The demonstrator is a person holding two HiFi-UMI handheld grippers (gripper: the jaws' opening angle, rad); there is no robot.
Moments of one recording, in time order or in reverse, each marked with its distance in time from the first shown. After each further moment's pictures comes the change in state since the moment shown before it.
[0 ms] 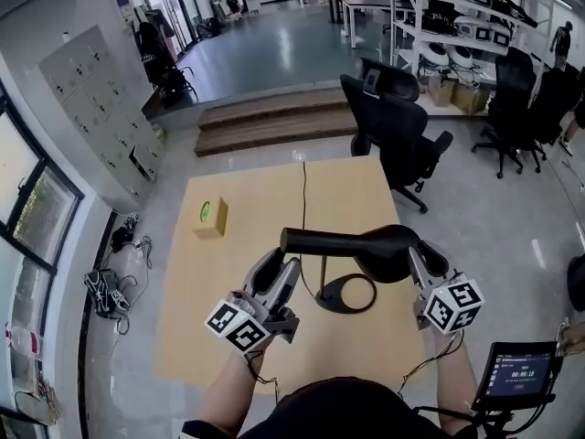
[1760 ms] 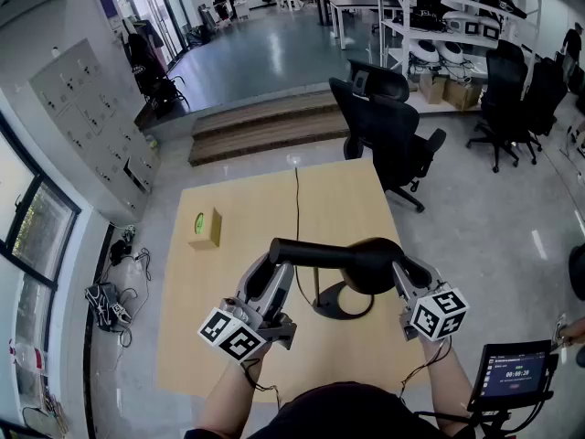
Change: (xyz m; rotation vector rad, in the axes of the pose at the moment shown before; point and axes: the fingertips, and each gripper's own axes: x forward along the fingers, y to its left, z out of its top) left arm 0.014 -0.010 0.021 -0.008 0.001 0.011; right arm 0.007 0.013 -0.036 0.105 0.052 0.030
